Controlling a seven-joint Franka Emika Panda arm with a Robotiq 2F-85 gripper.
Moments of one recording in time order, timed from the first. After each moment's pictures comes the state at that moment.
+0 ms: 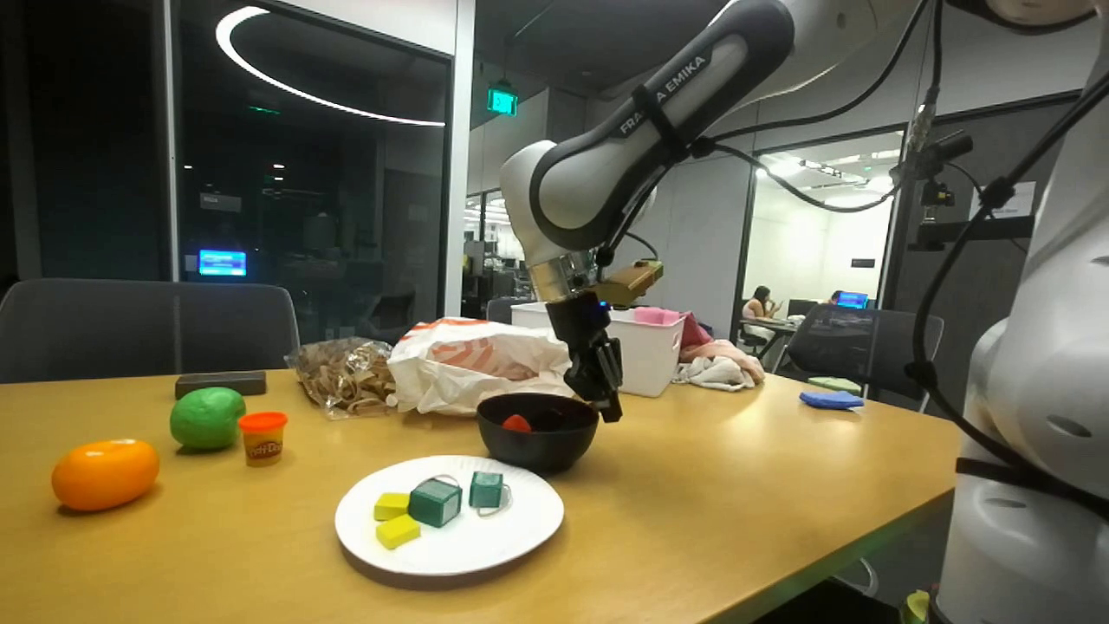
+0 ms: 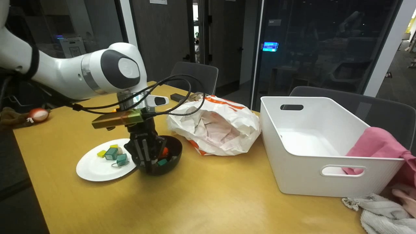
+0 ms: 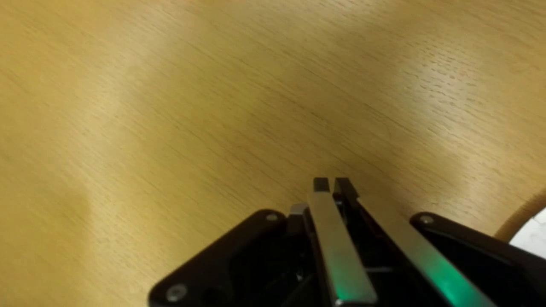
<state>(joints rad) 0.02 -0.14 0.06 -2.38 -0.30 1.93 0.05</state>
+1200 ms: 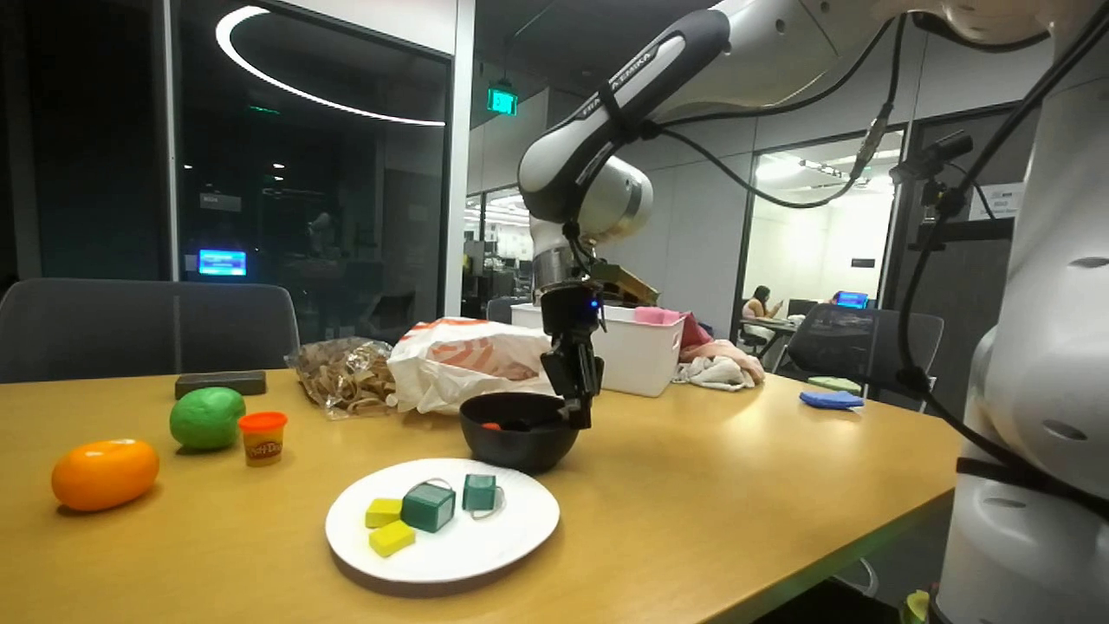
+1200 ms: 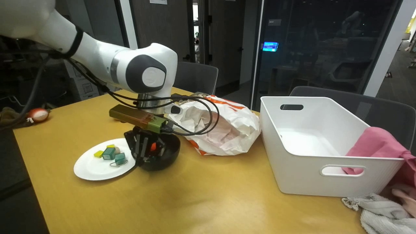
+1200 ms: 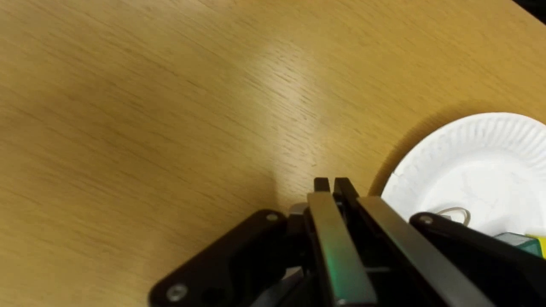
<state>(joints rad) 0.00 -0.05 -0.04 -2.27 0.14 1.87 -0.27</state>
